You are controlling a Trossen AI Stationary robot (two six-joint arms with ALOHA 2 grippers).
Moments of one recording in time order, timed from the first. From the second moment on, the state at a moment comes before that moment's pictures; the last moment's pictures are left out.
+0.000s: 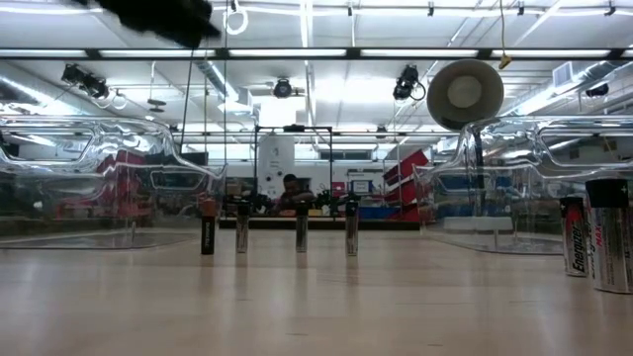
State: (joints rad) left arm -0.35 1.02 0.73 -0.15 -0.23 0.17; right arm 0.40 1.15 0.99 0.01 0.59 -0.28
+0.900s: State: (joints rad) left arm -0.96 1.26 1.03 -0.71 -0.18 -0.89; right arm 0.67 1.13 0.99 -0.09 0.58 -0.07
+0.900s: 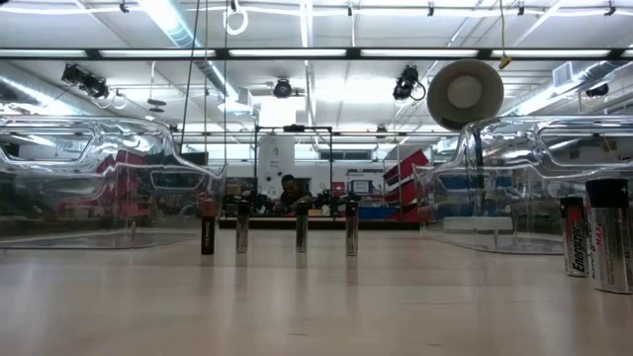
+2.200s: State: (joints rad) left arm -1.03 1.51 1.03 -0.81 -0.40 -1.10; right arm 0.64 1.13 0.99 -0.09 0.58 -0.13
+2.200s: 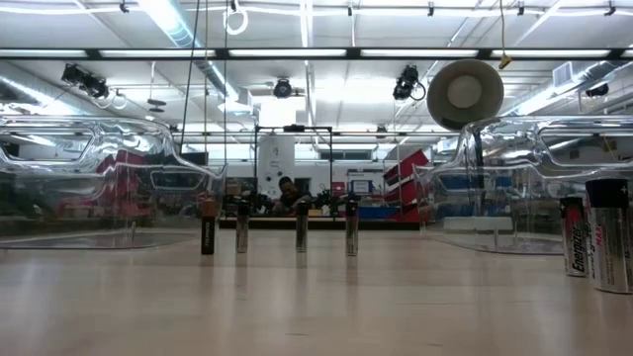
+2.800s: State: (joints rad) left arm -1.05 1.51 1.03 -0.80 -0.44 -1.19; right arm 0.64 1.13 0.99 -0.09 0.58 -0.13
